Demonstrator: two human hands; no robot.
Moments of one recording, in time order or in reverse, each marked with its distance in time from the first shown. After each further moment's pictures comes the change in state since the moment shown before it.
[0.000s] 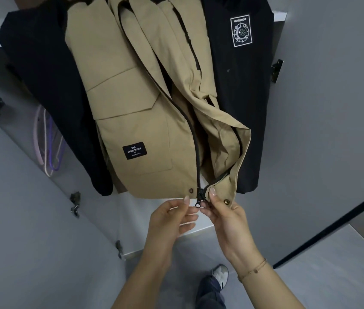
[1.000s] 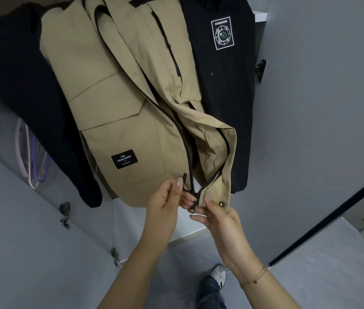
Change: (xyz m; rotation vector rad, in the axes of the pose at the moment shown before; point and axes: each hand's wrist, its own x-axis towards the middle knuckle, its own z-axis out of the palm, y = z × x) left_hand 0.020 0.023 0.022 0.255 -0.171 0.465; right_hand -0.001 -0.007 -0.007 -0.034 -0.032 -0.012
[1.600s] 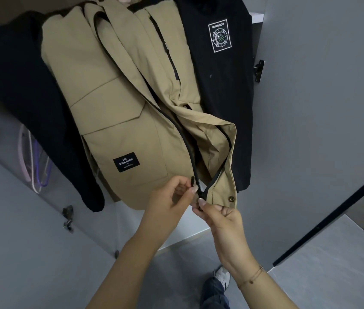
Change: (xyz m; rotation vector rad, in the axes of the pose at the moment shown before) left_hand 0.010 0.005 -0.015 0.341 -0.194 0.127; right_hand -0.004 0.005 0.007 -0.071 0.033 -0.151
